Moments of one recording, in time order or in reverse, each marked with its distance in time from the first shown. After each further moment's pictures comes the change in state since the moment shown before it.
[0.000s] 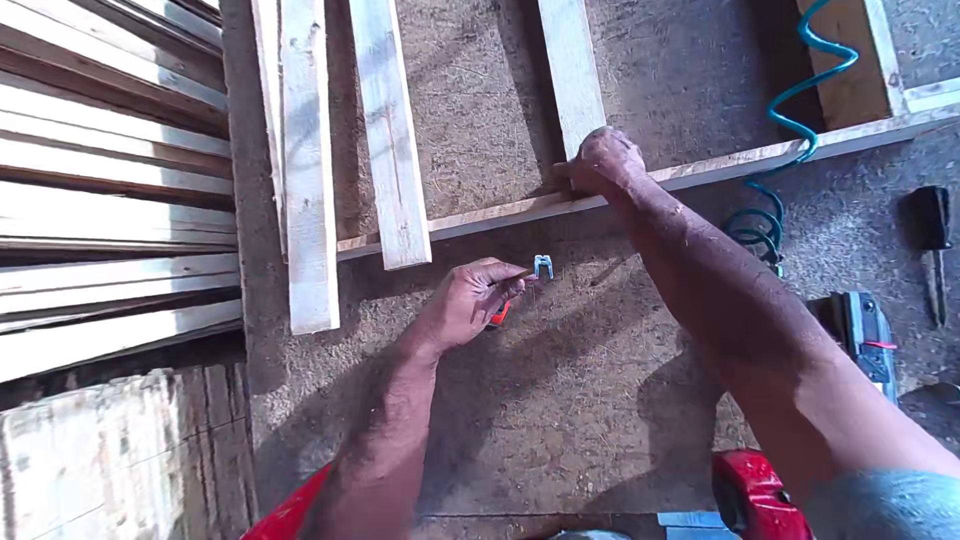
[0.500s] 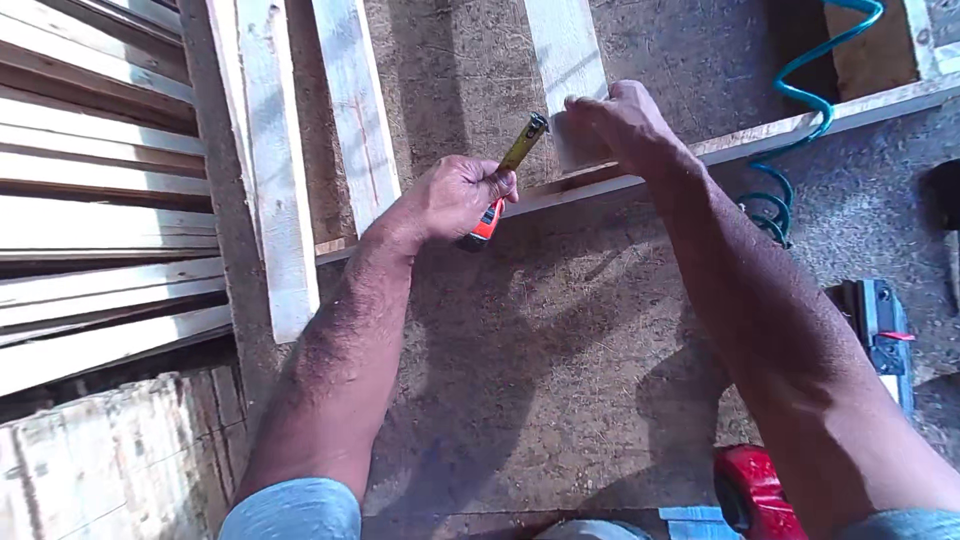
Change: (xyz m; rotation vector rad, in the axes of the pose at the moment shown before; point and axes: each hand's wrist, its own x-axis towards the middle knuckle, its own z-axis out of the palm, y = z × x) left_hand 0.110 0.035 -0.049 0.209 -0.084 -0.198; right_hand 0.018 0.047 -0.009 0.876 -0.014 -0.199
